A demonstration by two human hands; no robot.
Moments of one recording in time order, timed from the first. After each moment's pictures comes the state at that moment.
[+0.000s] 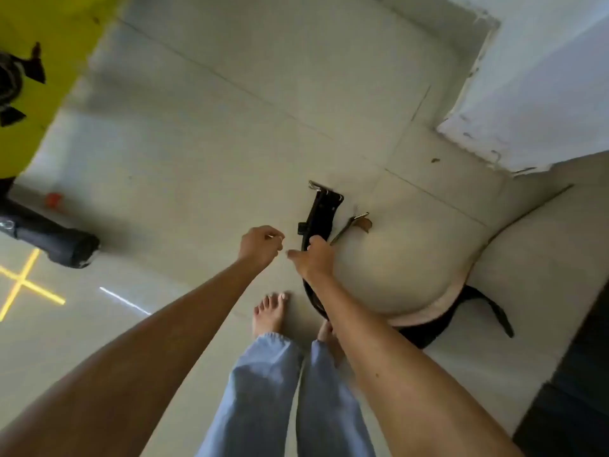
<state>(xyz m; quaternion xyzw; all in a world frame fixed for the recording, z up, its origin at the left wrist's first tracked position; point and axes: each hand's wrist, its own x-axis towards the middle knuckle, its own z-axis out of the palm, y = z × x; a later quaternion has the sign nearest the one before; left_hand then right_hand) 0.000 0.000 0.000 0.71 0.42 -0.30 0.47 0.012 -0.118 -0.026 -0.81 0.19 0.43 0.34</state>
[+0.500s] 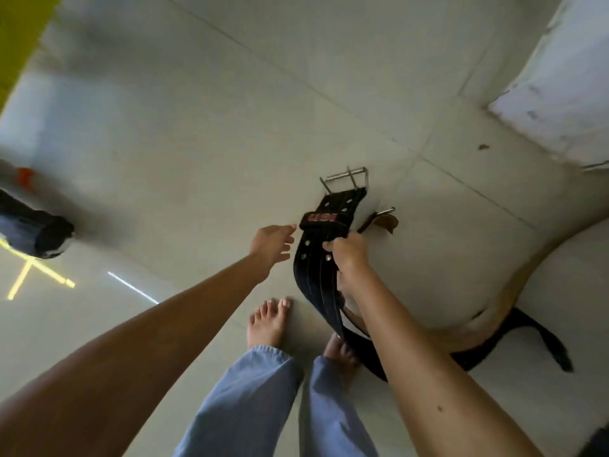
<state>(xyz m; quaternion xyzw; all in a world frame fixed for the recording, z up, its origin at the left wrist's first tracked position) -0.005 -0.008 -0.120 0.53 0.54 -0.26 0.59 0.037 -0.143 -0.120 -0.68 0.38 0.39 0.49</state>
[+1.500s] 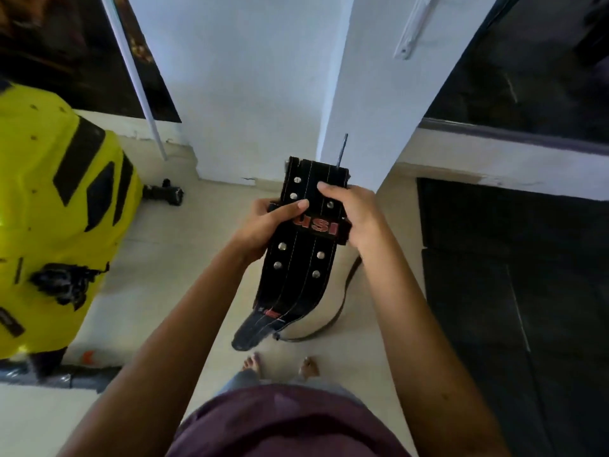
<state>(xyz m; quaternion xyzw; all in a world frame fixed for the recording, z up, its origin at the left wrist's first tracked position) 0.003 -0.152 0.634 0.64 0.02 -0.20 0.74 0.011 -0.318 0.657 -0.62 0.24 0.11 0.74</state>
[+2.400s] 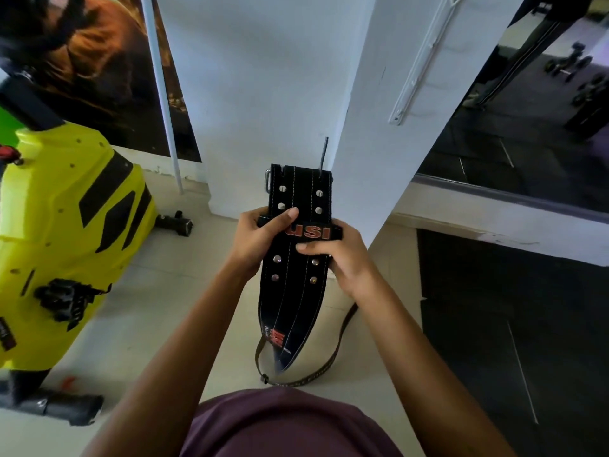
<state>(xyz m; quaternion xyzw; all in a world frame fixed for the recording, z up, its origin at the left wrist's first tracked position) -0.012 -0.156 0.678 0.64 0.03 -0.03 0.77 -0.025 -0.320 0.682 -0.66 0.04 0.13 0.74</state>
